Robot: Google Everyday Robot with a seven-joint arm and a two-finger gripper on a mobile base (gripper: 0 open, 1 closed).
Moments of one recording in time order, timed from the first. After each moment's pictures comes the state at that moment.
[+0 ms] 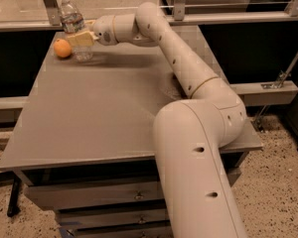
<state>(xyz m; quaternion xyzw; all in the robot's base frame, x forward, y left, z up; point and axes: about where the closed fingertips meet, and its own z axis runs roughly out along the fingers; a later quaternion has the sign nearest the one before) 0.804 0.231 0.899 -0.51 0.56 0.42 0.50</state>
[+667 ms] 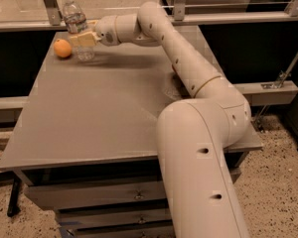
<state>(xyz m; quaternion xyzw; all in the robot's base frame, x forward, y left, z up) 0.803 0.222 0.895 -0.51 0.57 0.40 0.50</state>
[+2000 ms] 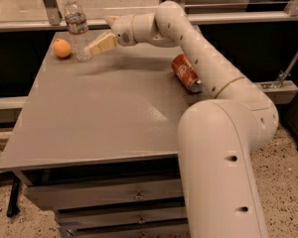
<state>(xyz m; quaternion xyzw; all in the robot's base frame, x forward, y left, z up) 0.801 0.175 0.898 -0.51 0.57 0.38 0.52</state>
